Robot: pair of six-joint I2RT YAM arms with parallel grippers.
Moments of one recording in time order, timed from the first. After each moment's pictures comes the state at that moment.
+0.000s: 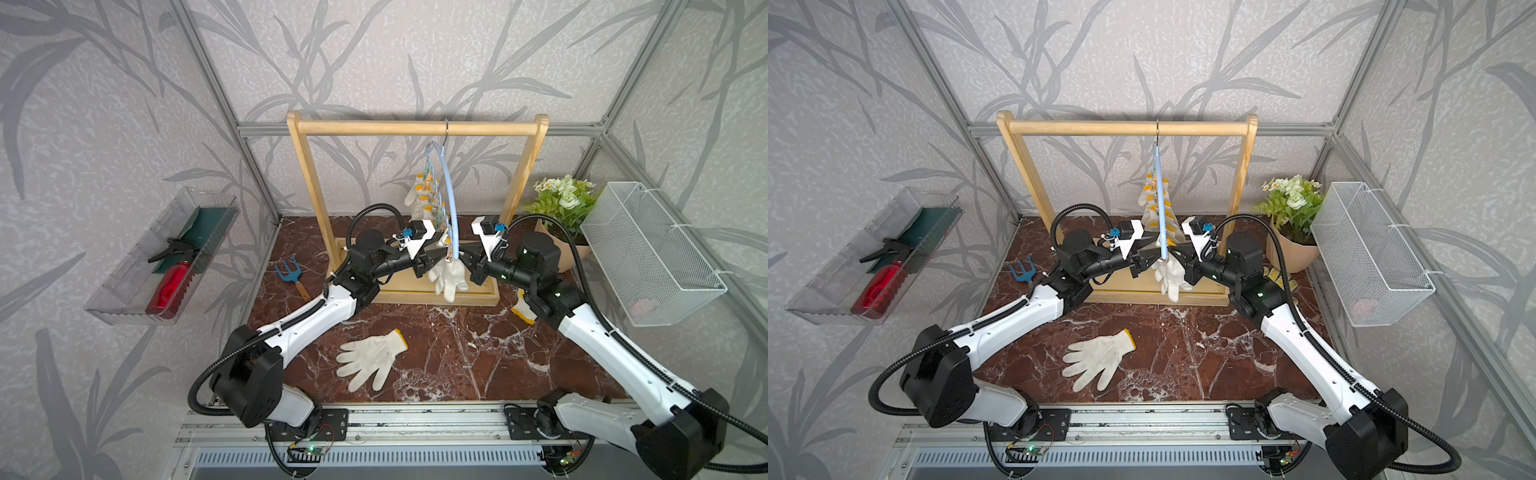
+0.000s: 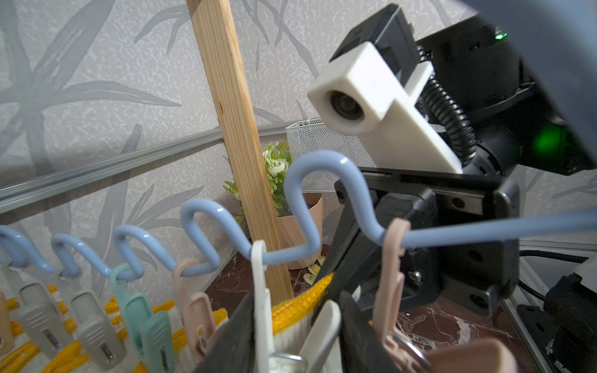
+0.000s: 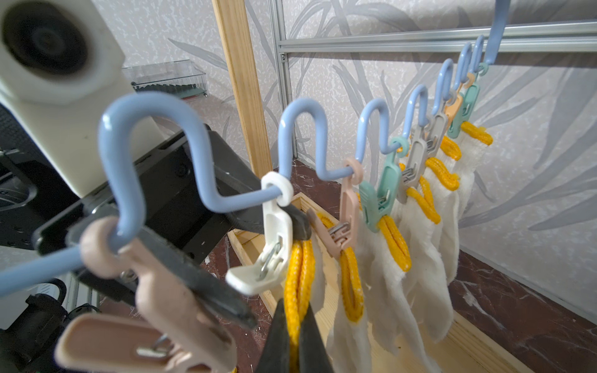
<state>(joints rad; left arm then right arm) -0.61 1.46 1.07 0.52 0.62 0.10 0.46 1.14 1.01 -0.04 -0.48 0.03</state>
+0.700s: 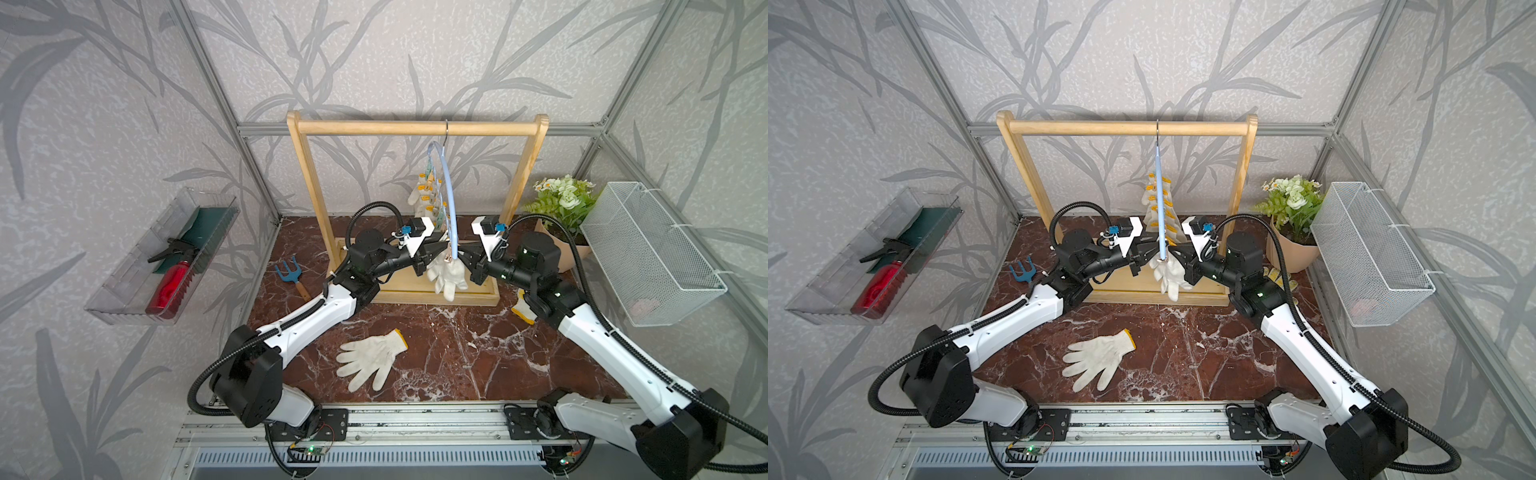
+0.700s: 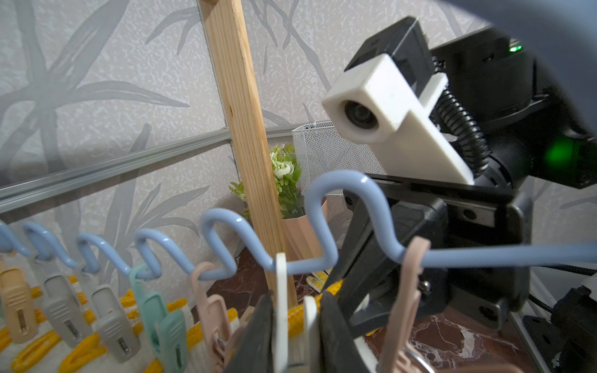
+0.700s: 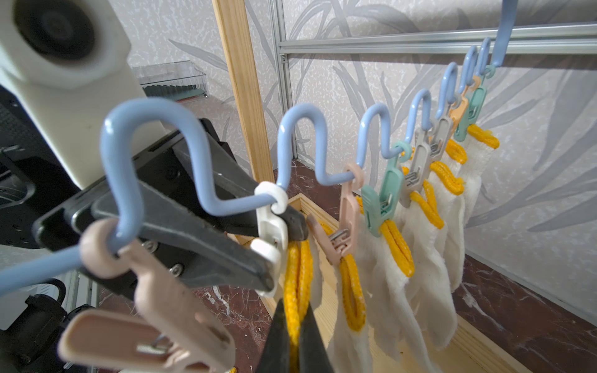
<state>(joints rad) -0.61 1.46 1.08 0.52 0.60 0.08 0.46 1.14 1.01 -0.04 -0.48 0.03</state>
